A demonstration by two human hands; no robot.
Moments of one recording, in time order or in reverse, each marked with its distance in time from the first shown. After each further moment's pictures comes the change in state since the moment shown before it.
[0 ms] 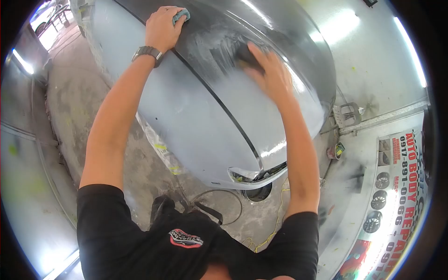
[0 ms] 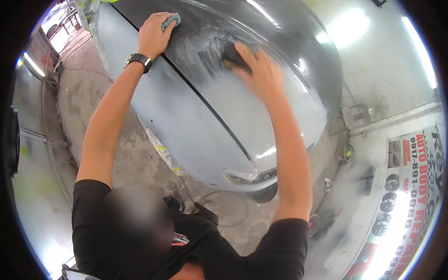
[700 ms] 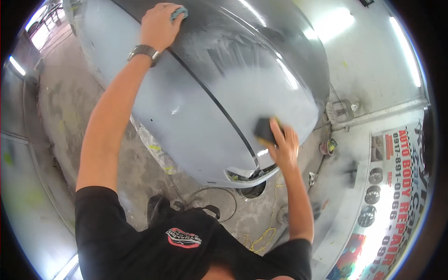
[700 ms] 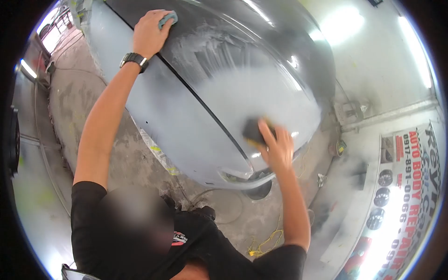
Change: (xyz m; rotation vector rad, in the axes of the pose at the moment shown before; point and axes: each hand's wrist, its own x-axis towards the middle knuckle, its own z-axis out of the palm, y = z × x) left_hand 0.002 0.002 0.001 0.027 -0.015 -0.007; right_hand -0.185 -0.002 -0.028 -0.083 0.010 -0.014
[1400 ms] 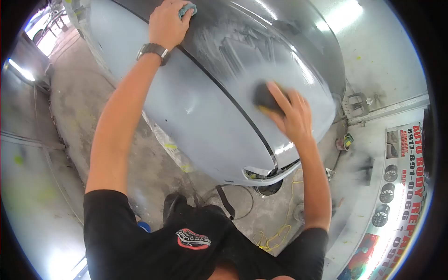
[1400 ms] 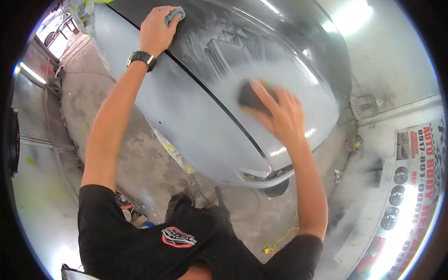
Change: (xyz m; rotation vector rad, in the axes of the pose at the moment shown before) left_hand 0.002 -0.002 -0.001 -0.041 -0.028 0.029; right_hand 0.098 -0.024 0.013 0.054 0.013 -0.082
